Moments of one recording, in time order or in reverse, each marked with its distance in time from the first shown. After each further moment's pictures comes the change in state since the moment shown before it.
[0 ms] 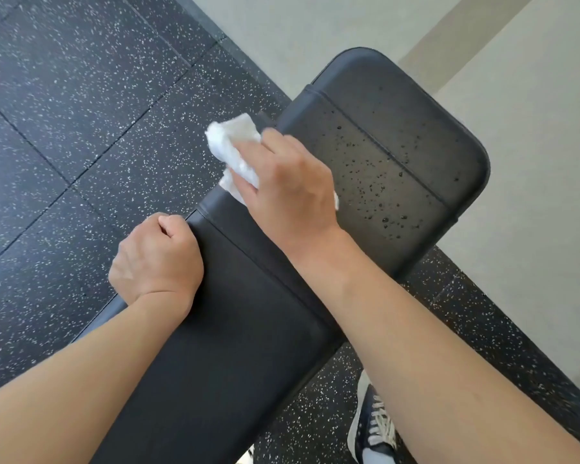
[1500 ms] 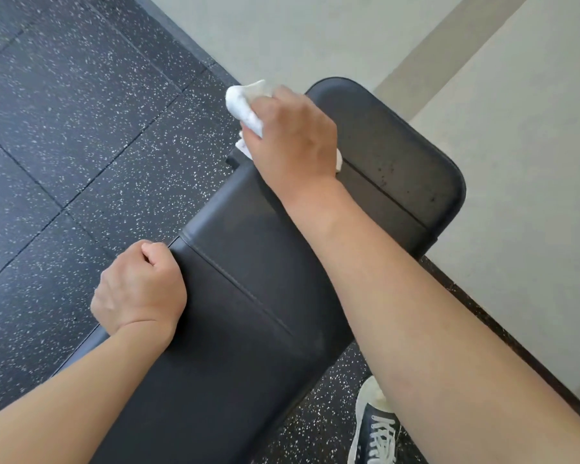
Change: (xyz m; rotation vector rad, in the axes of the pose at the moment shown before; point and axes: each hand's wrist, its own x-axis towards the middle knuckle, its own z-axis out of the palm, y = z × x) left_hand -0.001 0.001 -0.001 0.019 0.011 -0.014; right_hand 0.077 0.040 0.001 -0.134 -0.027 0.127
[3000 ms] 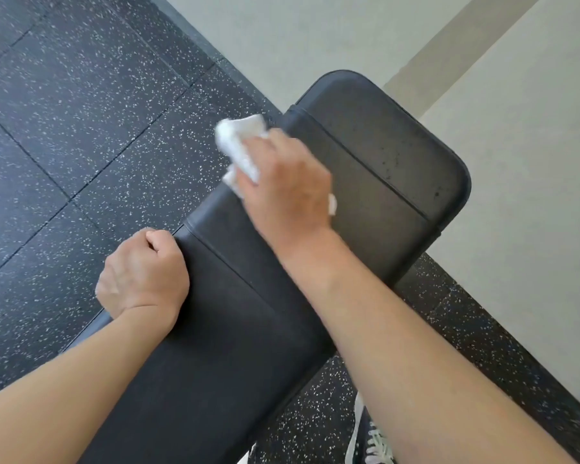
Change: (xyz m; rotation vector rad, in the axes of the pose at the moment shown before) left_hand -0.001 0.002 -0.002 -0.005 0.014 0.000; right_hand -0.064 -0.021 -0.008 0.105 0.010 0.003
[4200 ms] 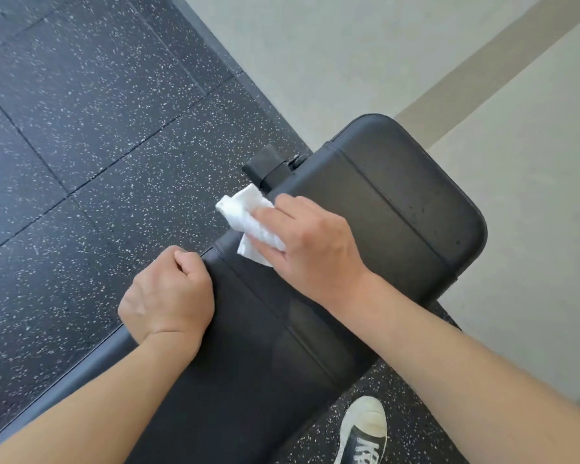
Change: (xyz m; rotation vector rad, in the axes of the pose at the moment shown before) left_hand 0.000 -0.002 -0.001 -0.063 -0.092 -0.038; right_hand -0.015 0.006 -0.012 0.003 -0.179 -0.379
